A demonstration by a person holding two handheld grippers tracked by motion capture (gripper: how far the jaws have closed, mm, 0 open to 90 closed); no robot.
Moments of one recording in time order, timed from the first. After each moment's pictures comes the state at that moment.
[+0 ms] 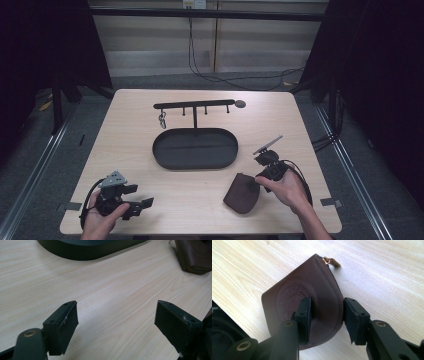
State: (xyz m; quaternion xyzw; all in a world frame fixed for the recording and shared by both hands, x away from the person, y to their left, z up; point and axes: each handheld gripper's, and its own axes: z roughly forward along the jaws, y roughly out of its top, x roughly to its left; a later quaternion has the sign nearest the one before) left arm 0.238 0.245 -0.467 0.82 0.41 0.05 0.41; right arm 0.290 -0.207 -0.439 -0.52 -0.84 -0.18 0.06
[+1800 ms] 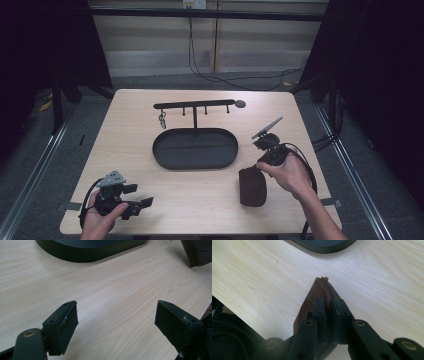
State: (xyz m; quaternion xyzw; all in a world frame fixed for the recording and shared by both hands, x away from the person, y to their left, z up) left arm 0.239 0.246 -0.466 0.81 0.41 0.04 0.41; right arm 0.303 -0.195 -0.380 -0.51 -0.84 -0.16 0.02
